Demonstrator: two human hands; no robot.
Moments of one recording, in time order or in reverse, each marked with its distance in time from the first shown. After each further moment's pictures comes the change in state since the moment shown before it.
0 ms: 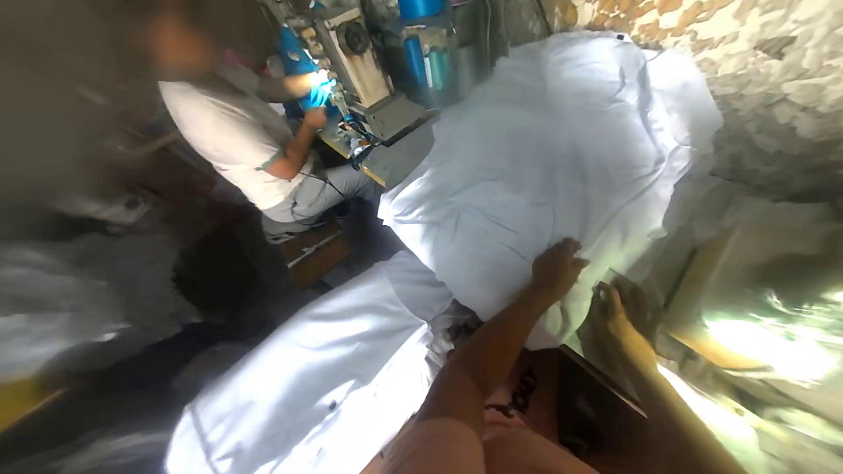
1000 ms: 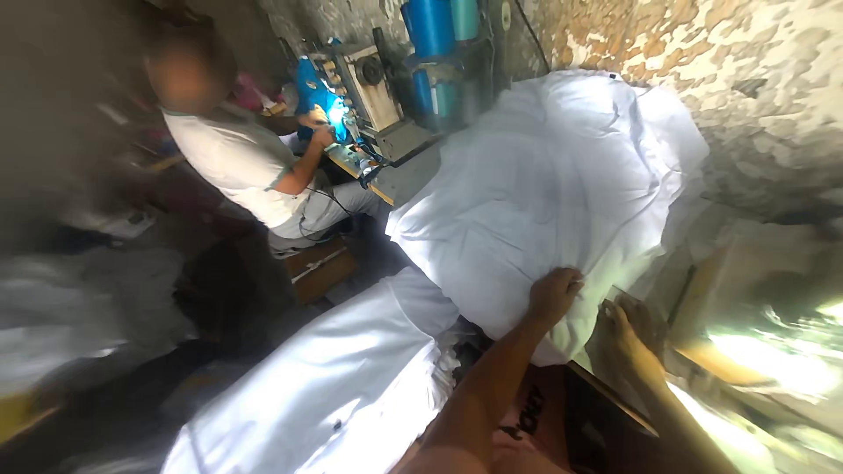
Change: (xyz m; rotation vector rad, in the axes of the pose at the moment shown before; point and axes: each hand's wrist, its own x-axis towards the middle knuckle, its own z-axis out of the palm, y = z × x) left_hand -0.012 -0.028 0.010 -0.120 0.060 0.097; right_hand -0.004 0.003 0.000 0.011 0.017 -0.011
